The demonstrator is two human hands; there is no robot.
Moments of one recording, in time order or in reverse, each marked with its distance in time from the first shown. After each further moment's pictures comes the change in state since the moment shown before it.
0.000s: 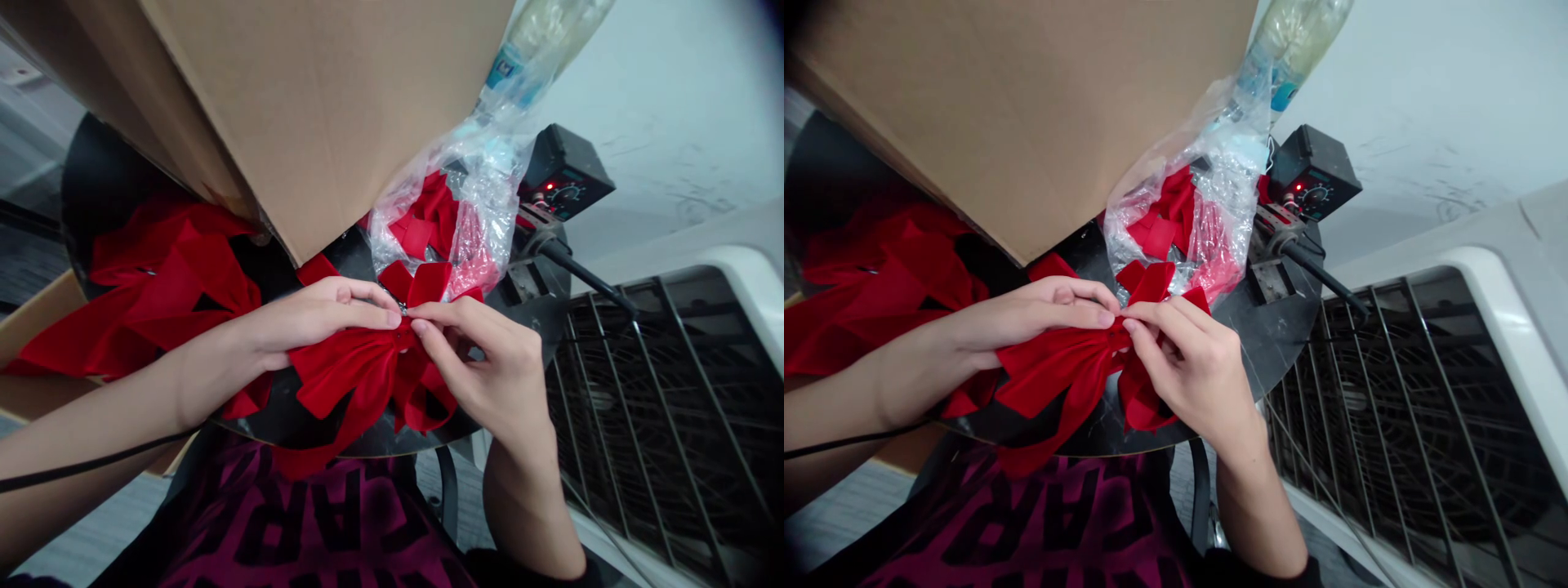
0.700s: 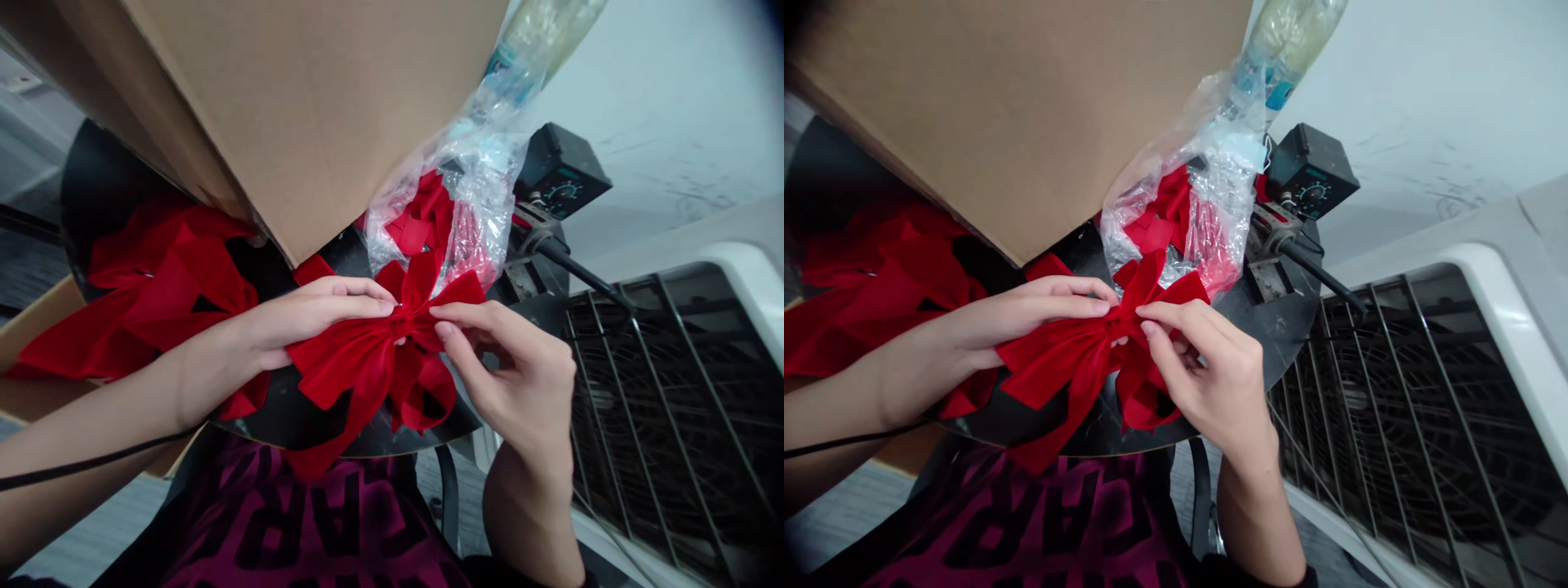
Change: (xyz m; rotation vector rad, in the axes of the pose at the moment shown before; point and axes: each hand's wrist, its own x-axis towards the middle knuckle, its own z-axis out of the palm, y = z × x) left_hand 0.003 -0.004 -0.002 -0.039 0.007 0.038; right_hand -0.010 0.002 -0.011 -0.014 0.067 0.052
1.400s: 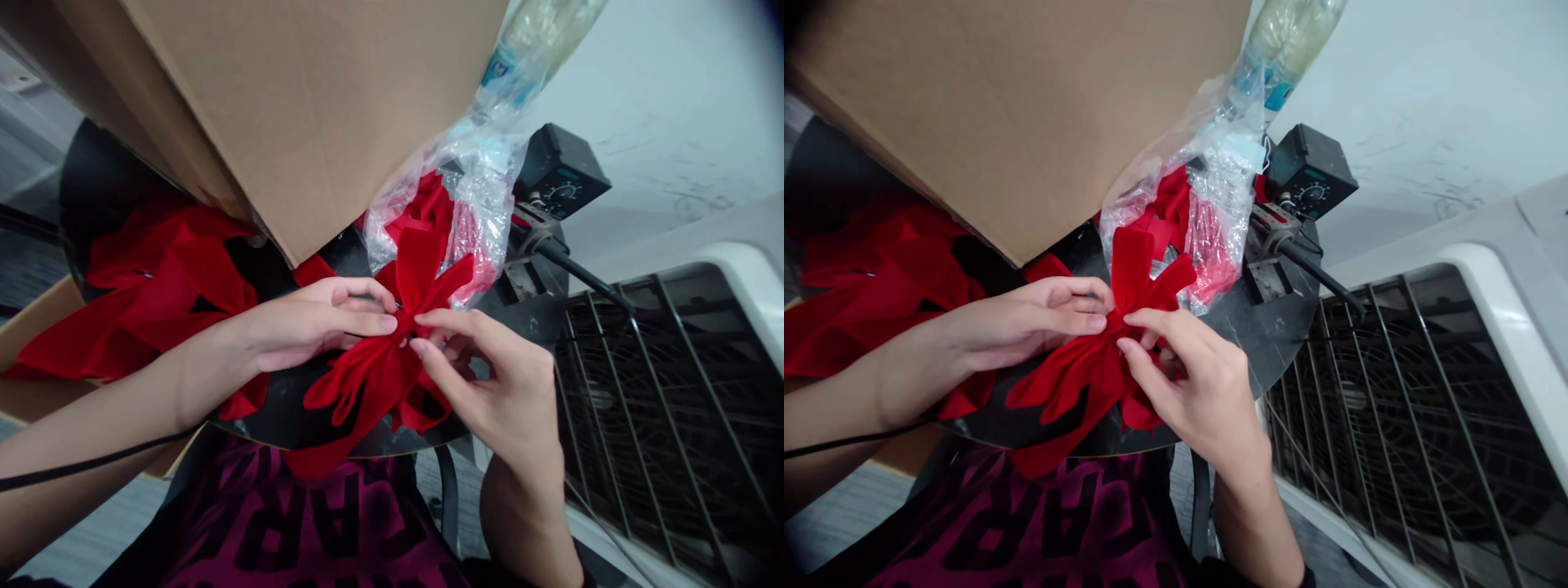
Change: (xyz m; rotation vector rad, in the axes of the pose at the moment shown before) left_hand -0.001 -0.002 -0.002 -0.023 -0.081 0.004; right_hand -0.005 -0.010 0.005 0.075 -0.043 0.049
